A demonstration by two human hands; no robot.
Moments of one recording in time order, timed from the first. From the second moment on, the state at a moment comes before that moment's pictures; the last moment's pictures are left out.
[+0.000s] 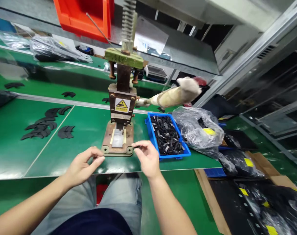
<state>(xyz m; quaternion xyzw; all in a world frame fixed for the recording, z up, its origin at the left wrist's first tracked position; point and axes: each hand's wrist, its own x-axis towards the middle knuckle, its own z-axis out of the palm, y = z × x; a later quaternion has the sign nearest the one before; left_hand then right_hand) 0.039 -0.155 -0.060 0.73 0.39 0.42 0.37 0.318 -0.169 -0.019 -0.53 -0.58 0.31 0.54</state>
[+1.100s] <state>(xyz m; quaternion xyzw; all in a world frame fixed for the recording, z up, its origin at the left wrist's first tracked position) 0.031 -0.136 -0.051 0.81 0.31 0.43 0.26 0.266 -0.176 -0.049 -0.46 -0.59 0.39 0.54</state>
